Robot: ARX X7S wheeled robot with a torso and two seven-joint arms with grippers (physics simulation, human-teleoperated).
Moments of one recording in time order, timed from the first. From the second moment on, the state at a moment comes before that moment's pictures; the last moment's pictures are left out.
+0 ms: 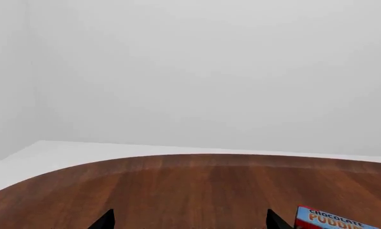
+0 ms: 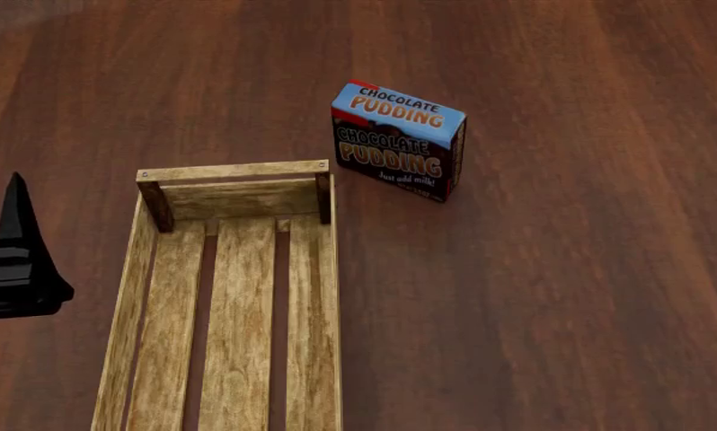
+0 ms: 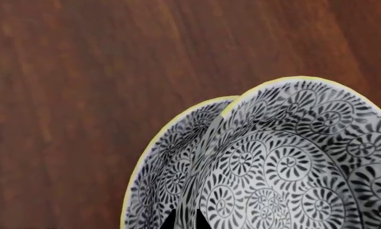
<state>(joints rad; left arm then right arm) -0.34 -0.40 0.10 0.46 -0.47 -0.37 -0.38 0.48 0.93 -0.22 0.05 1.35 1.03 0.77</state>
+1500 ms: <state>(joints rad) -0.34 -0.41 0.10 0.48 -0.49 -0.37 -0.40 0.57 0.90 -0.27 0.05 1.32 1.05 0.73</state>
